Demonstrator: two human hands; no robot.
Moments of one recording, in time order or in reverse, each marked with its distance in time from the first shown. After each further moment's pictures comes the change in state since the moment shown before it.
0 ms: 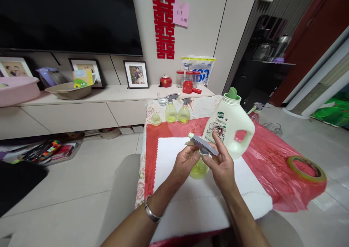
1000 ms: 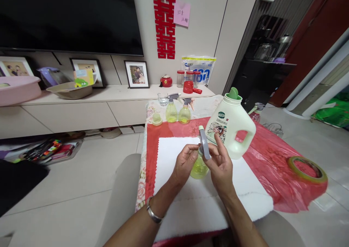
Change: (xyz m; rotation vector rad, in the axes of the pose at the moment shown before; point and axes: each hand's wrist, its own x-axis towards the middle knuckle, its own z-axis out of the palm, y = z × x) left_hand -0.006 -0.002 -0.001 0.064 0.042 0.093; right_hand -0.008 0.010 0.005 -0.044 0.059 0.012
